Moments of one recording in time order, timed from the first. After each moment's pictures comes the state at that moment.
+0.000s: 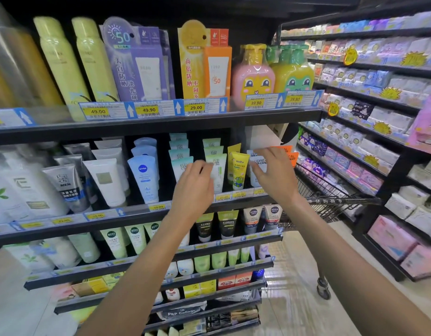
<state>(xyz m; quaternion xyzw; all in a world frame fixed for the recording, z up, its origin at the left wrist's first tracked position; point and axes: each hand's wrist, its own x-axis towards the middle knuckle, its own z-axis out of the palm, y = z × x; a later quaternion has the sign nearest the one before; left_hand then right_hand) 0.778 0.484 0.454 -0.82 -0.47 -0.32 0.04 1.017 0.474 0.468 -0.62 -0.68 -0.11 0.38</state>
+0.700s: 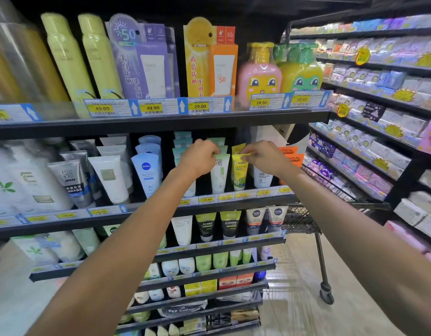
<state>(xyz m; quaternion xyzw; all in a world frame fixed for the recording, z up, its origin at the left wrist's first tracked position) 0.793 0.564 0.512 -0.83 -0.52 -0.19 -0.06 1.020 0.532 0.509 -0.60 -0.75 0.08 0.25</state>
